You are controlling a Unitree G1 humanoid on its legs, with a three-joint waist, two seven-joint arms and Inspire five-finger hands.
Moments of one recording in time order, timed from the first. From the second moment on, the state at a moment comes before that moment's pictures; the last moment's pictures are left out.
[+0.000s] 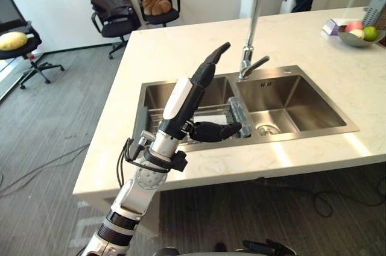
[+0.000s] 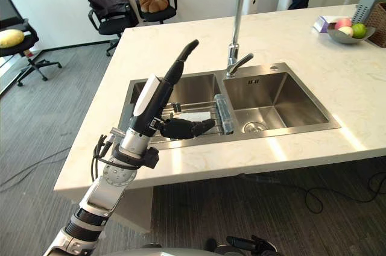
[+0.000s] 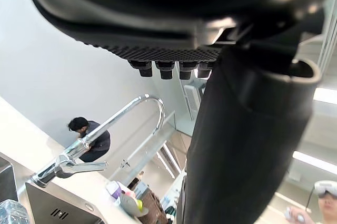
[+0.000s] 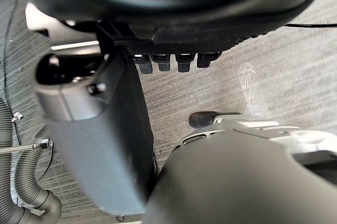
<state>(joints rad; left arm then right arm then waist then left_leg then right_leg) -0.22 0.29 -0.33 -0.21 0.36 -0.35 0.06 0.11 -0.21 -0.09 1.08 0.15 0.16 0.10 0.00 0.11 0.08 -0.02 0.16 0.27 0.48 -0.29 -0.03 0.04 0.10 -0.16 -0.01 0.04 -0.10</state>
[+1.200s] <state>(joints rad) -0.56 0.36 -0.54 0.13 0.23 0.10 -0.15 0.08 -0.19 -0.03 1.03 0.20 0.28 0.07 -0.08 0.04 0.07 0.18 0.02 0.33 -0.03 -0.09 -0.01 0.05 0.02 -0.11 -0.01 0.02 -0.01</state>
